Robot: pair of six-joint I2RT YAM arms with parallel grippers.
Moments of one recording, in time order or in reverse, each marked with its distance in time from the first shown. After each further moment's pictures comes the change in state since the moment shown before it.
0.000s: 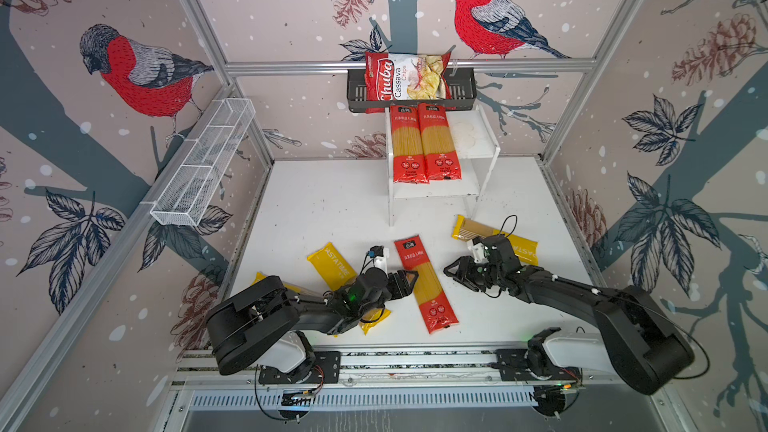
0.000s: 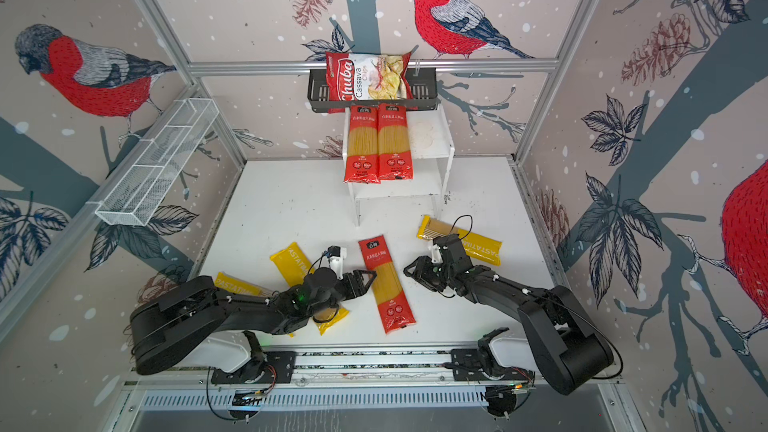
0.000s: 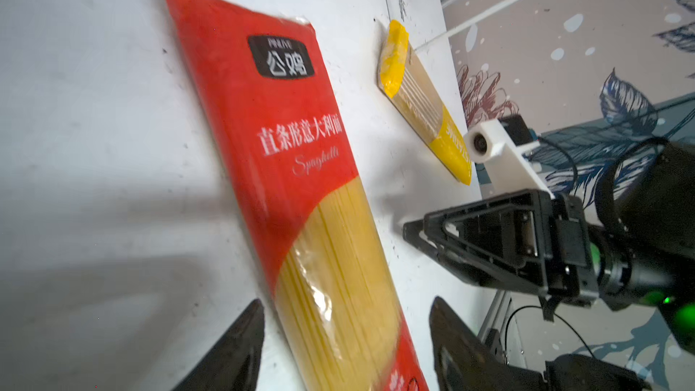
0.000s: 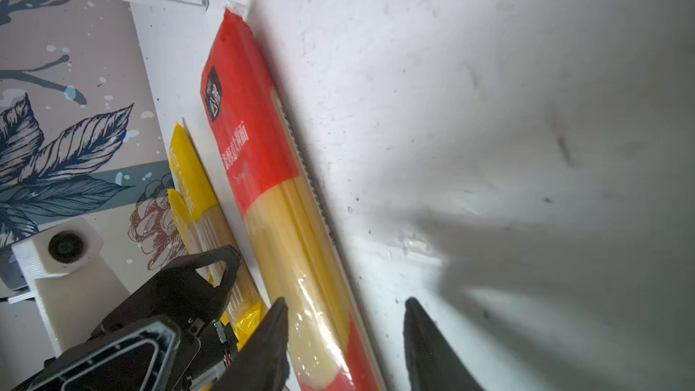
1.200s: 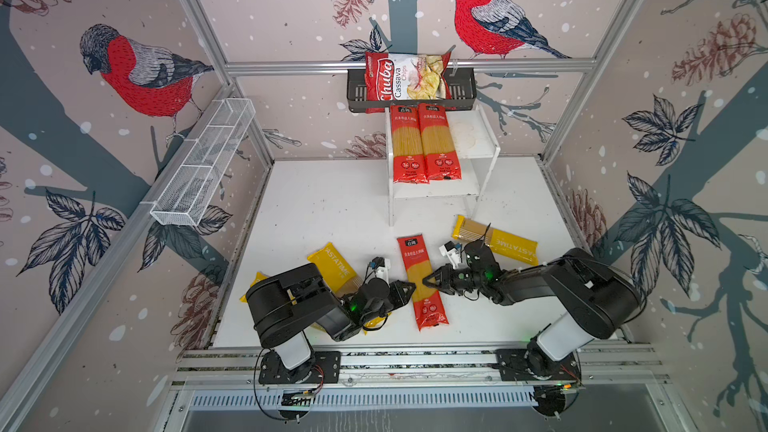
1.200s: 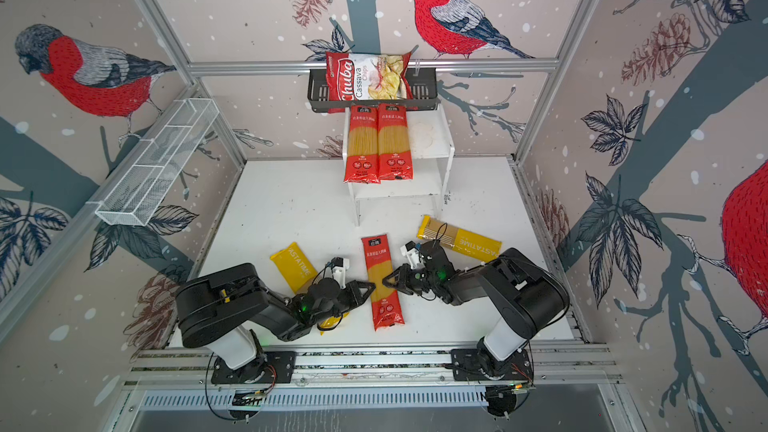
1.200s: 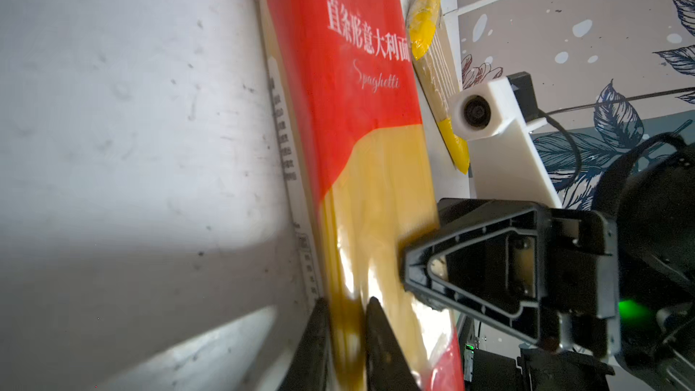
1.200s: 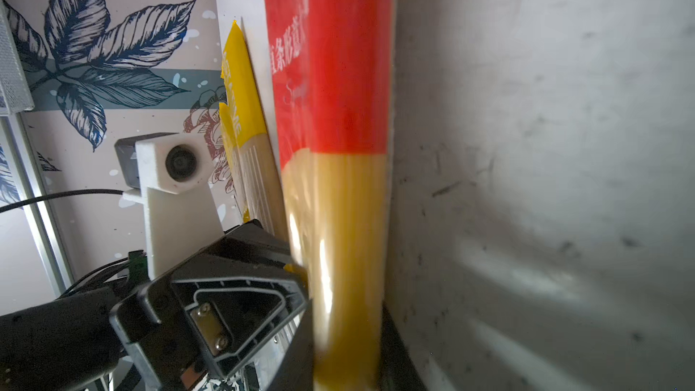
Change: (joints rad) left arm -0.014 0.220 -0.085 0.336 0.050 -0.177; right arm 0.167 0.291 -0.041 0.558 -0.171 0.120
